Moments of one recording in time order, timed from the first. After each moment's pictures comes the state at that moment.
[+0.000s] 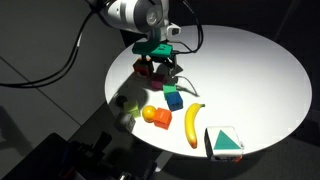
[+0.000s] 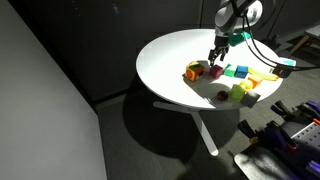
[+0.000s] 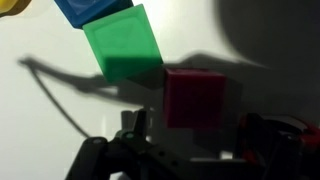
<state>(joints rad) -0.02 0.59 0.01 -1.90 0.07 2.41 -0.24</state>
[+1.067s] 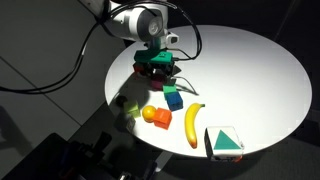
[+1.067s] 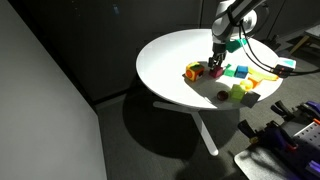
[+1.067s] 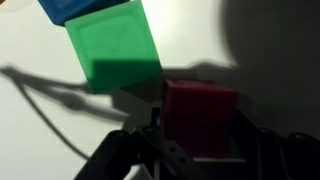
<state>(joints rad) -0.02 0.66 0.02 -1.87 0.02 2.42 -0.25</state>
